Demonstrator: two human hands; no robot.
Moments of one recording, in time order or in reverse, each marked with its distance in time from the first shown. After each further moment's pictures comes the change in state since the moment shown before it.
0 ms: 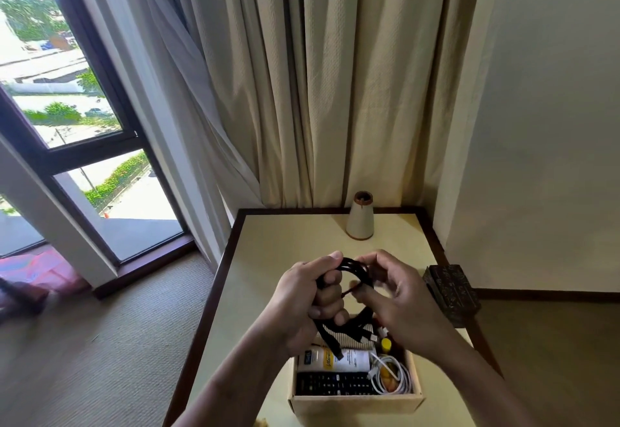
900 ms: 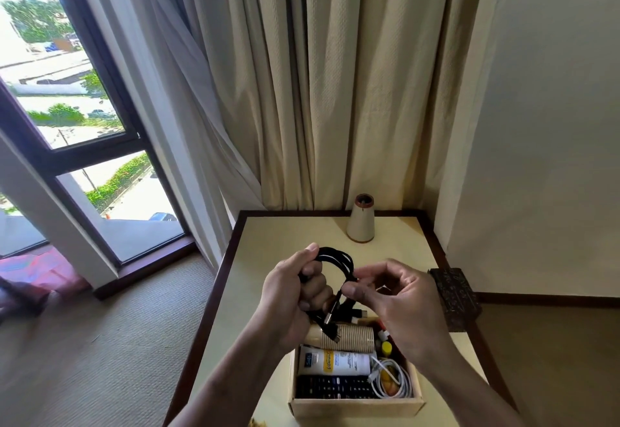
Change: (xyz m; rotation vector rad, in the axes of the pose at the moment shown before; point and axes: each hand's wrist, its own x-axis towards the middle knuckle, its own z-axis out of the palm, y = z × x) left_hand 0.000 0.003 -0.005 -0.129 0.143 0.116; right_hand -0.009 -0.018 0.014 0.160 0.254 0.167
